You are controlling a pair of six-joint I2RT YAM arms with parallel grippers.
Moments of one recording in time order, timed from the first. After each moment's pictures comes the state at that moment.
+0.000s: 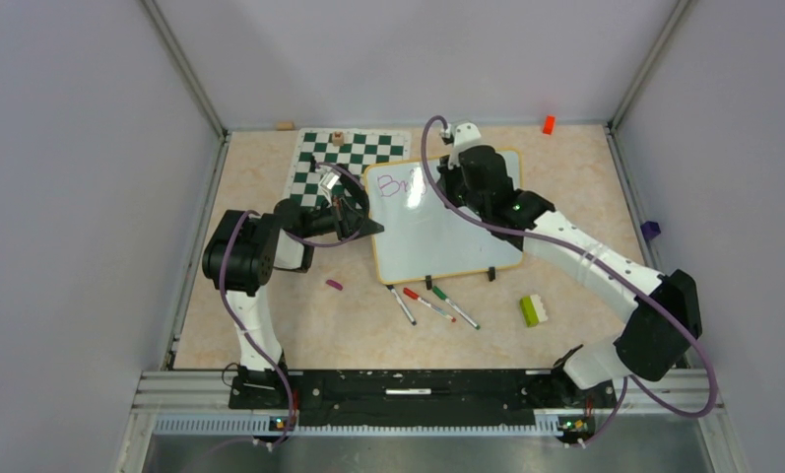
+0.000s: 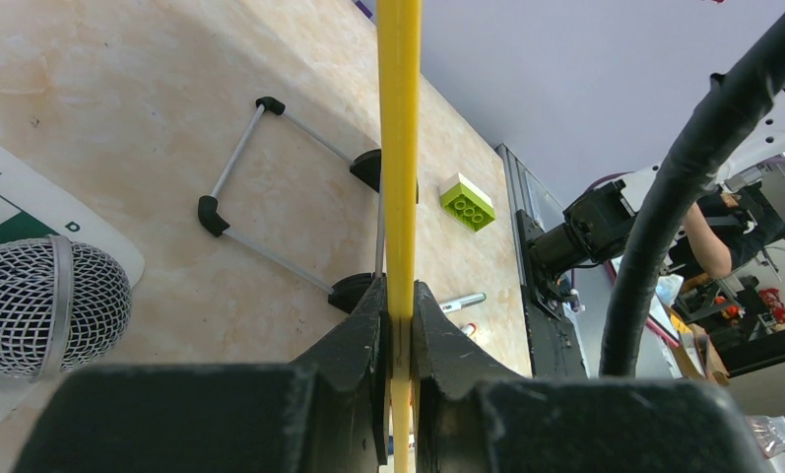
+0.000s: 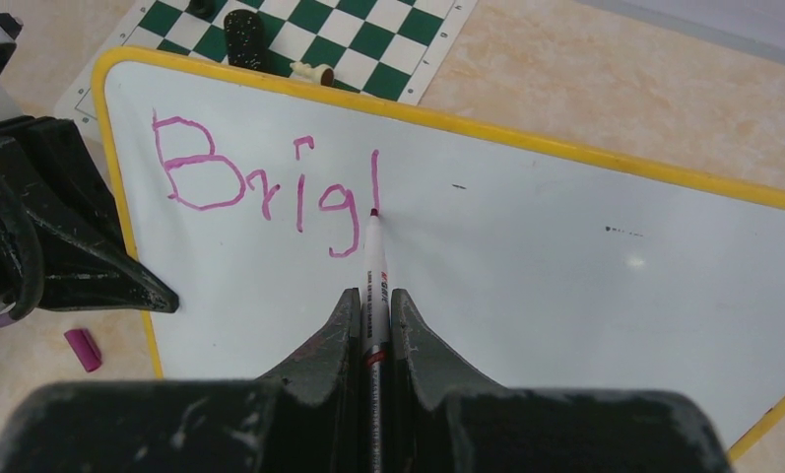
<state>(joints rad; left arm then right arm) -0.14 2.01 0.73 1.52 1.23 -0.97 0.68 1.43 1.24 -0.23 0.22 0.14</state>
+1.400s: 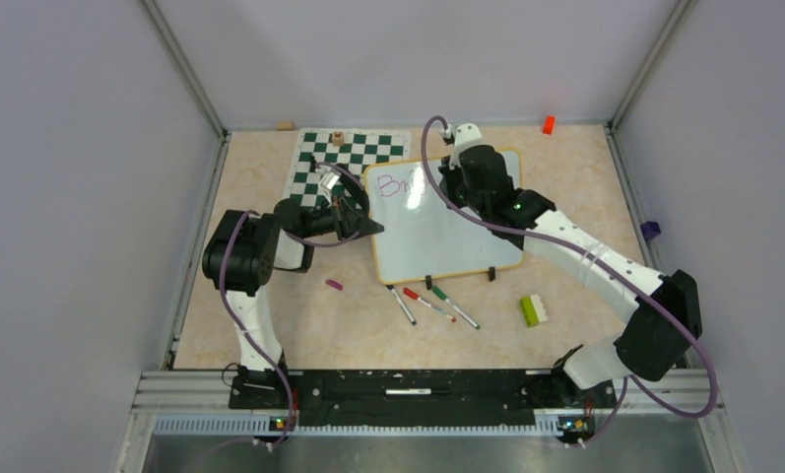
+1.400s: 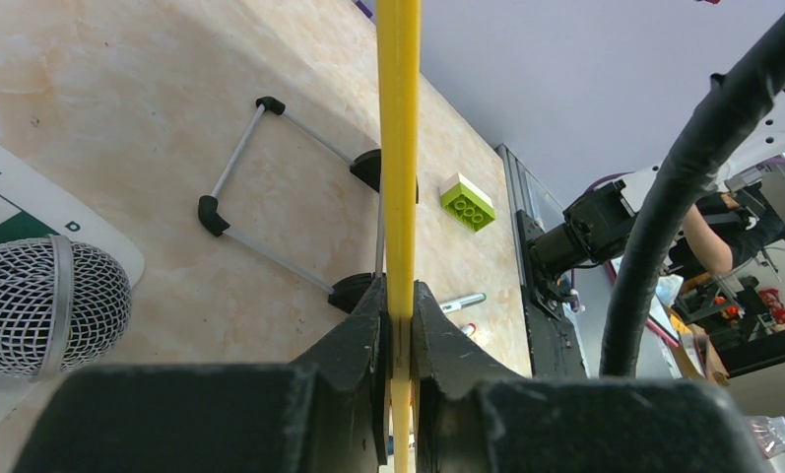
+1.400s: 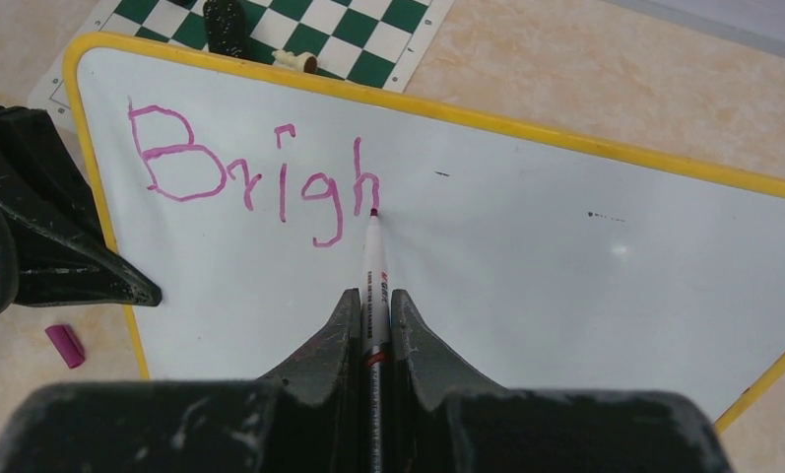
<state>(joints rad) -0.14 2.01 0.73 1.51 1.23 -0.97 0.68 1.44 1.26 -0.27 0.25 0.13</state>
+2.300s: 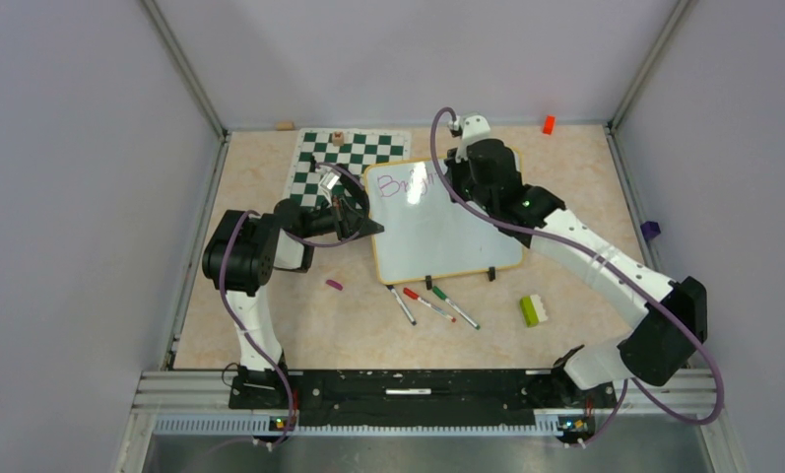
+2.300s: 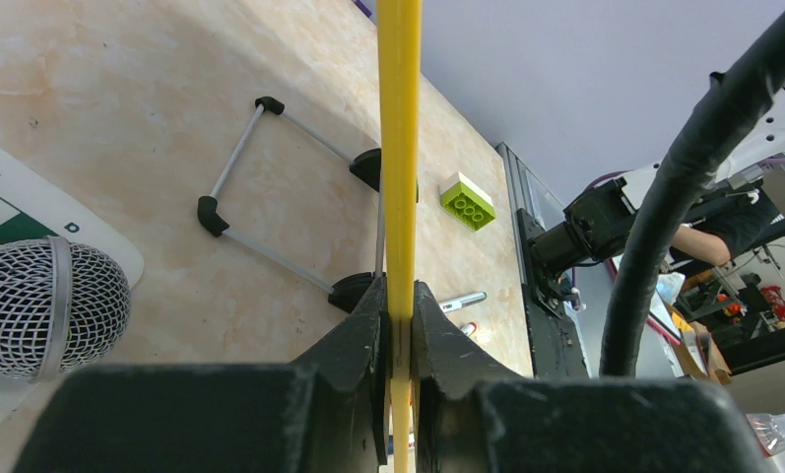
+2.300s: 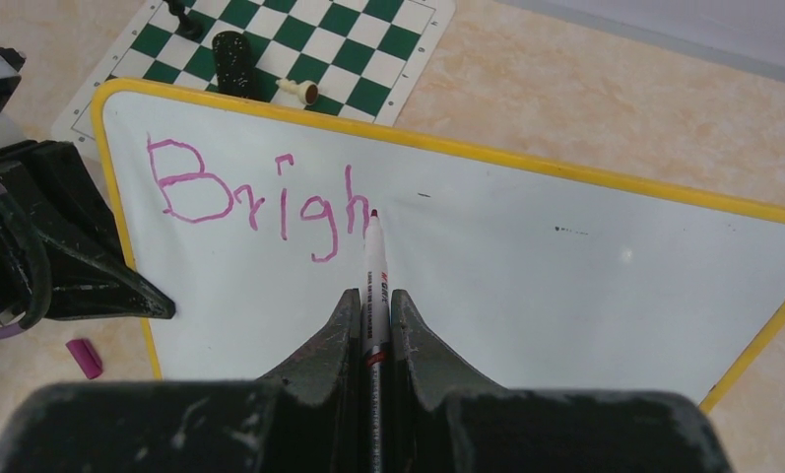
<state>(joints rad) -0.14 2.01 0.73 1.52 1.24 -0.96 0.66 1.41 1.29 -0.30 0.24 0.14</state>
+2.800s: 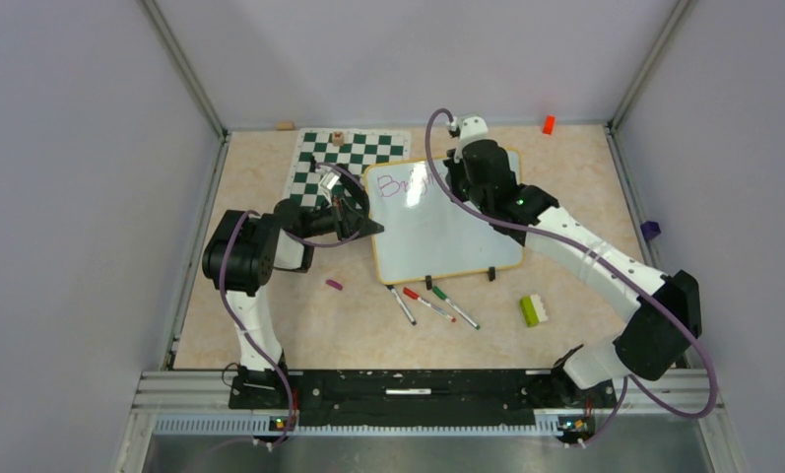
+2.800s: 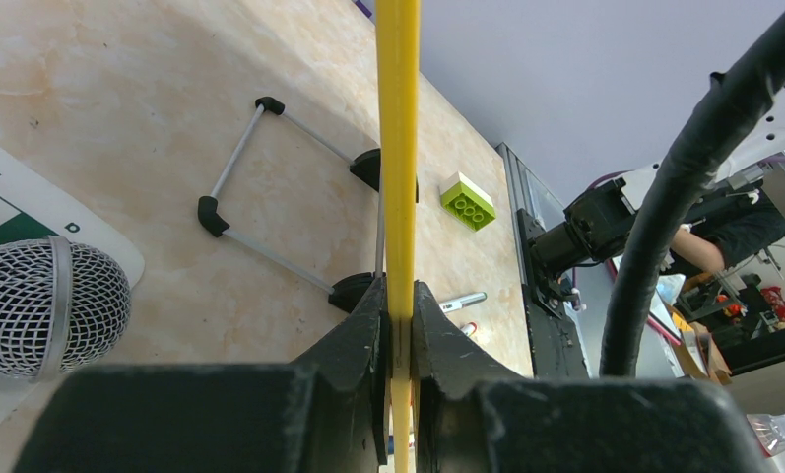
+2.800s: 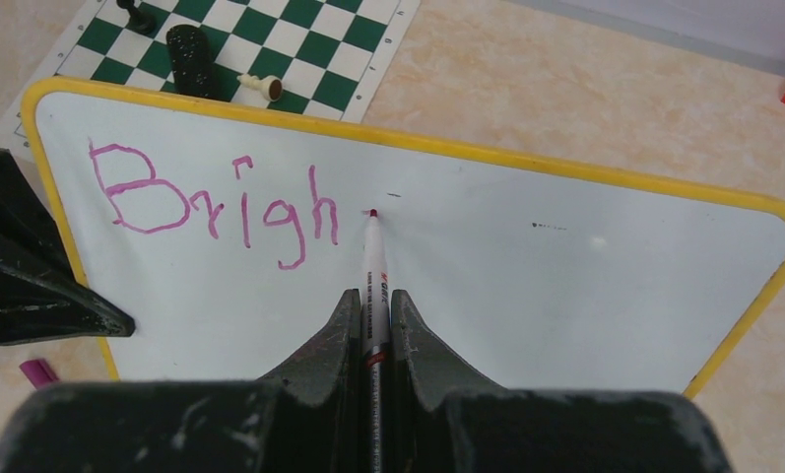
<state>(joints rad) -0.14 2.00 0.73 1.52 1.24 -0.96 0.66 1.44 1.29 -0.29 0.30 0.14</state>
